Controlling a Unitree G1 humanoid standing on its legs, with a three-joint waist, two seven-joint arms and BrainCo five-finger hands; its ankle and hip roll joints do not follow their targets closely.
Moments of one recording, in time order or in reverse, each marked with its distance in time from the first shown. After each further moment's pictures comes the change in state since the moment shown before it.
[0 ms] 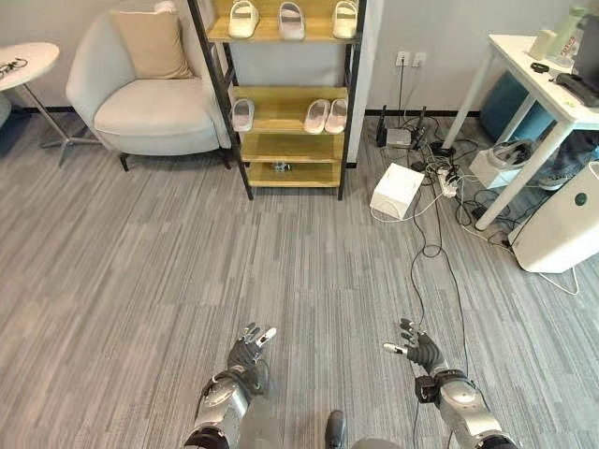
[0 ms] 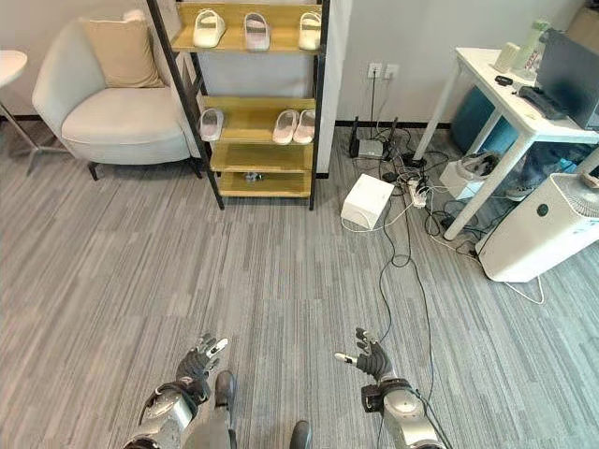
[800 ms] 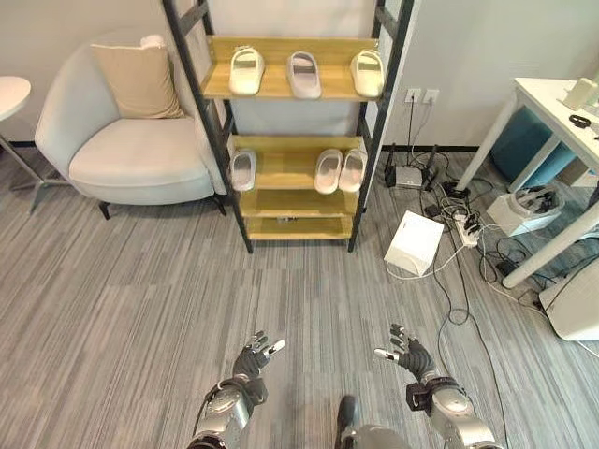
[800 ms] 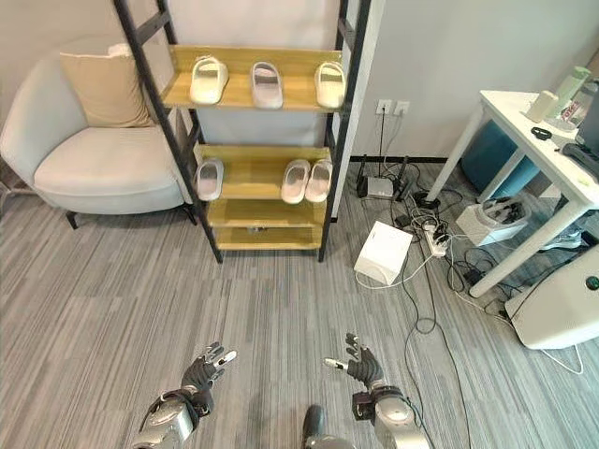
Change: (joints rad) left arm 0.024 0.011 -0.033 -0.005 0.078 0.007 -0.018; right arm 0.006 0.036 -0.027 -0.079 0.002 0.016 0.016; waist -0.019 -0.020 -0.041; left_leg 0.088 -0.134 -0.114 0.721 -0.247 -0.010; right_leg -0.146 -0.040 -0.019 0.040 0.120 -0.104
